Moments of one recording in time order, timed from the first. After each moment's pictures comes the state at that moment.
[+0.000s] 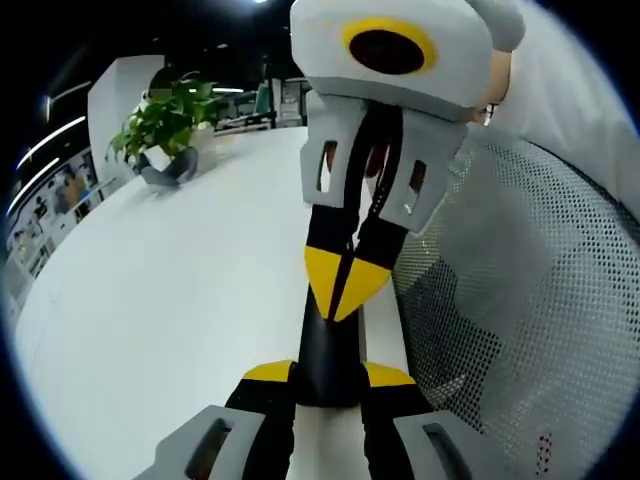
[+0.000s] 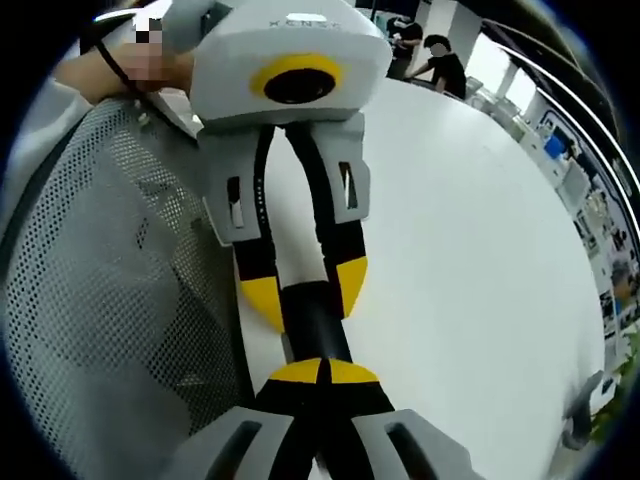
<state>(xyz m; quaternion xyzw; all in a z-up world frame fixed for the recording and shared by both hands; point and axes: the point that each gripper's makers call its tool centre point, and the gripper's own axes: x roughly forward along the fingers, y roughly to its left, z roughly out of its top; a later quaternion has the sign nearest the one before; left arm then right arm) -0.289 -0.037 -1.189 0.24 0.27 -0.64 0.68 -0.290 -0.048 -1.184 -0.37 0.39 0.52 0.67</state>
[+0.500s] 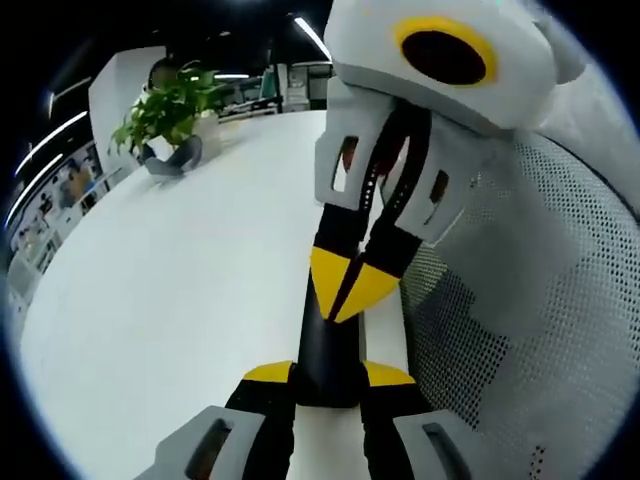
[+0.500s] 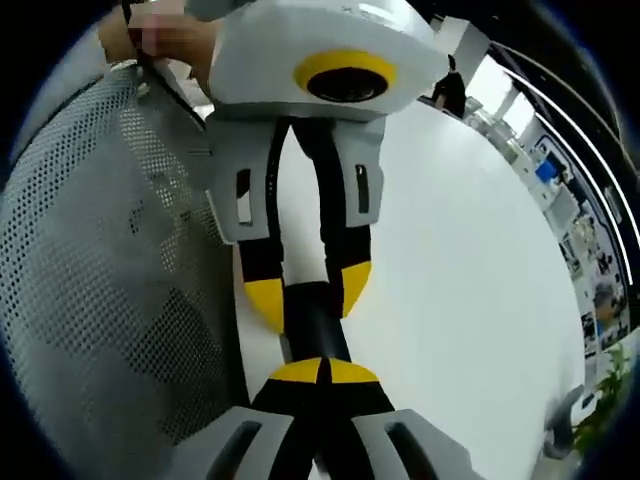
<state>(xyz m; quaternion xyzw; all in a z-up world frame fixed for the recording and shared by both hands) -0.290 -0.037 -1.190 0.27 0.30 -0.61 0.68 -0.292 -0.049 -1.184 -0.40 0.33 0.51 0.68</state>
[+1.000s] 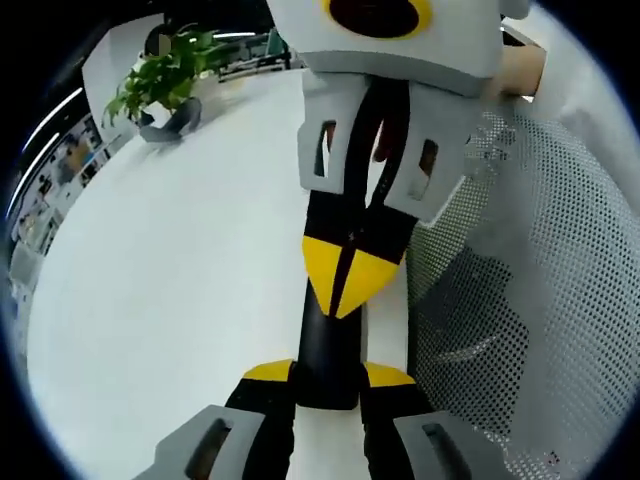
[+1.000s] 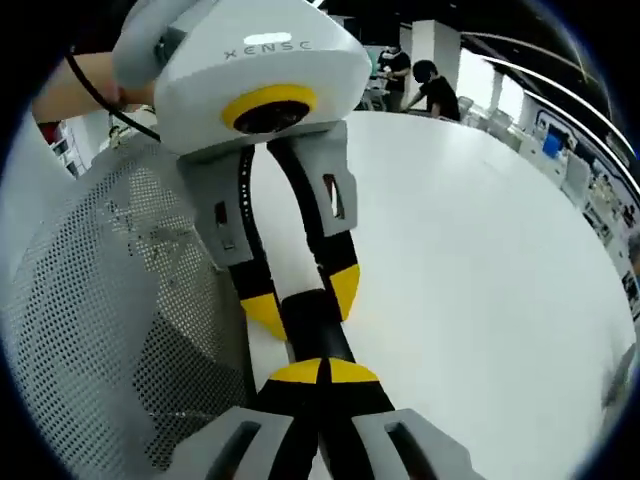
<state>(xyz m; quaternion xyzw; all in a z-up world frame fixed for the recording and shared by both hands) -0.290 -0.036 -1.194 0.32 0.38 -0.56 0.66 -0.292 -0.049 -1.182 -0.26 0.35 0.59 0.68</state>
